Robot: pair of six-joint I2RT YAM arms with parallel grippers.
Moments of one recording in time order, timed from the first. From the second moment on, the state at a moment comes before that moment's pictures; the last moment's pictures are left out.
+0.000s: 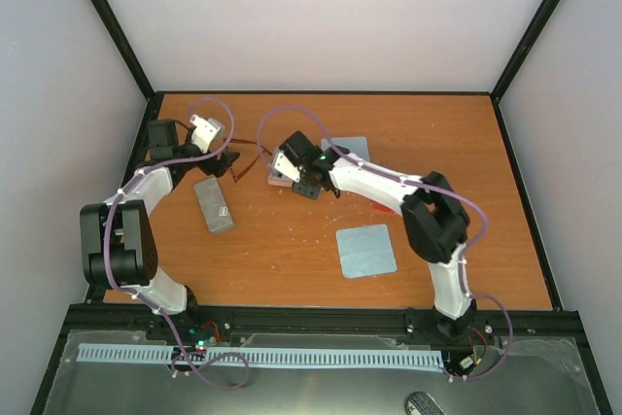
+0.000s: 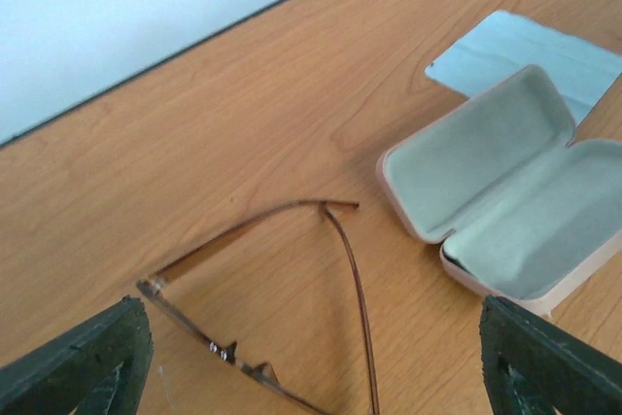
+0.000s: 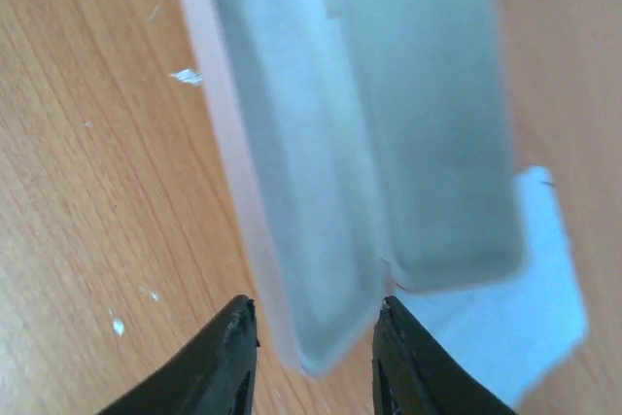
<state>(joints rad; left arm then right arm) 0.12 1.57 0.93 -0.03 0.67 0.54 0.83 2.07 1.63 -0.67 0.21 -0.55</state>
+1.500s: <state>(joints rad) -0.49 1.68 1.08 -0.25 0.60 0.46 0.47 1.73 1.01 -0.78 0.00 0.29</state>
